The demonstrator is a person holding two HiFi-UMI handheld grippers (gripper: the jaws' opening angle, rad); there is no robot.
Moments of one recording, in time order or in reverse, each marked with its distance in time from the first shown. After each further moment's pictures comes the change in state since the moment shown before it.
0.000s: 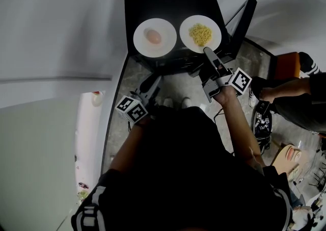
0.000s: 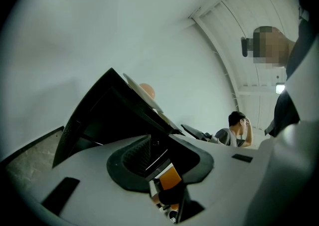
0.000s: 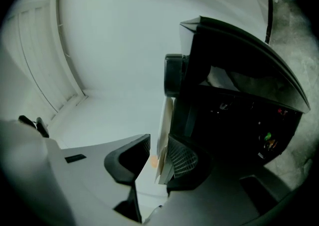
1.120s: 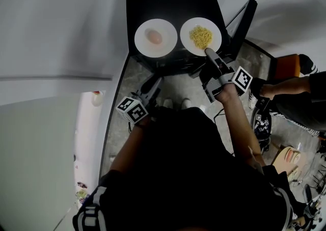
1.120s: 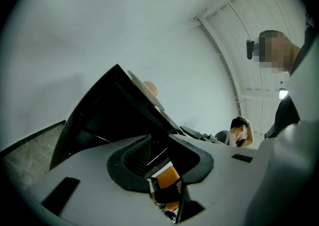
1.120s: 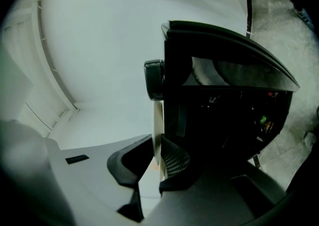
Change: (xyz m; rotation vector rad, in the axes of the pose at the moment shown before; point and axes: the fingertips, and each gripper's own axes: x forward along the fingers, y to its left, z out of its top) left arm -0.003 0.000 -0.006 -0.058 0.006 0.015; right arm -0.003 -0.011 0.003 0.179 -0.023 -0.064
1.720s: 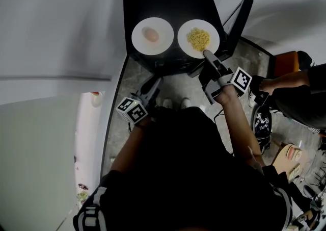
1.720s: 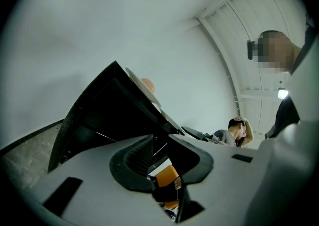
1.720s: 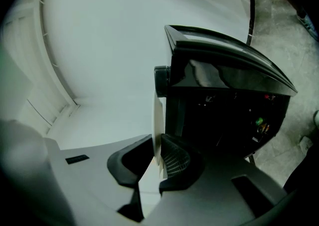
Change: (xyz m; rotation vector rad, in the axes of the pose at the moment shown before) left arm -0.005 -0.008 -0.009 0.009 0.011 -0.009; right arm -0.019 0.006 -0.010 -0.036 0.025 -0.011
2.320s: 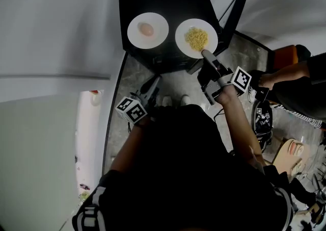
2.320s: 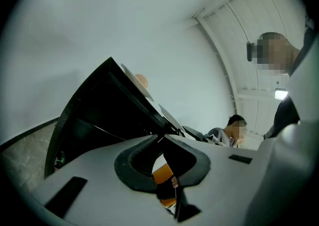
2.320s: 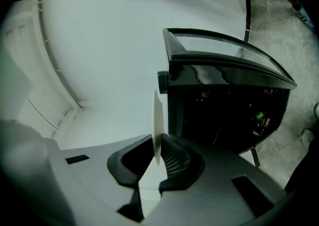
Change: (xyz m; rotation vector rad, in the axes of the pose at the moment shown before) left arm -0.008 -0.014 -0.018 -0.009 0.012 -0.028; right arm -0.028 0.003 -0.010 0.037 0.002 0.034
